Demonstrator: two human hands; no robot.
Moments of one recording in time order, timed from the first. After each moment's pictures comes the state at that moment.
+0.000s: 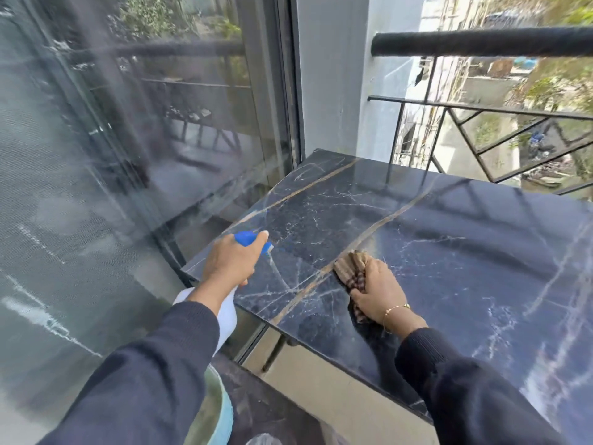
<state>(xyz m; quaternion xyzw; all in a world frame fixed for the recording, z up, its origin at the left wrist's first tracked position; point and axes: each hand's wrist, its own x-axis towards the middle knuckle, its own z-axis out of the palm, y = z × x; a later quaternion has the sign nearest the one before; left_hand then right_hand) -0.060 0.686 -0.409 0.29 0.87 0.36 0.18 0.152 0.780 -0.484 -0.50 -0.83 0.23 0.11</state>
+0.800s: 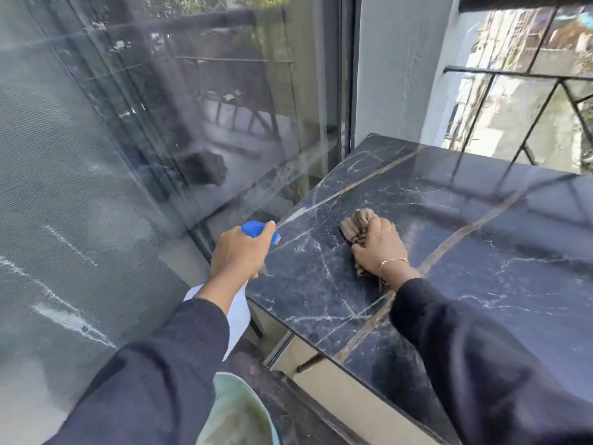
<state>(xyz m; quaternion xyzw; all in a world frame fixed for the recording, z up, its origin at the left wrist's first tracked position) -0.152 0.704 -0.423 0.24 0.90 0.33 0.13 0.007 0.851 -0.486 -0.50 -0.83 0.21 0.13</state>
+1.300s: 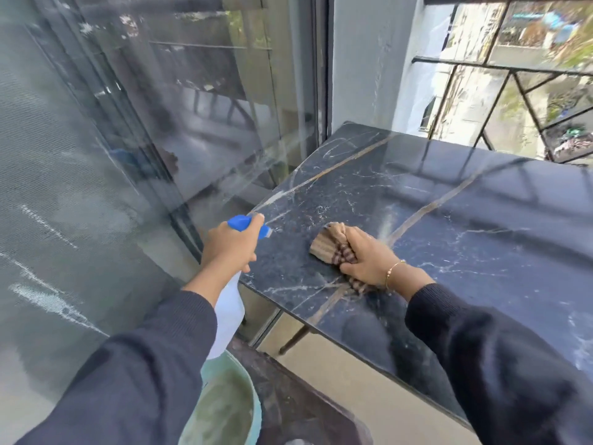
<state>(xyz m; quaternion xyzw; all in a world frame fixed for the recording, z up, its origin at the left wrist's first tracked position) -0.124 0.689 -0.429 0.23 0.88 0.37 0.20 0.061 0.814 -0.482 -0.35 -0.91 0.23 0.04</state>
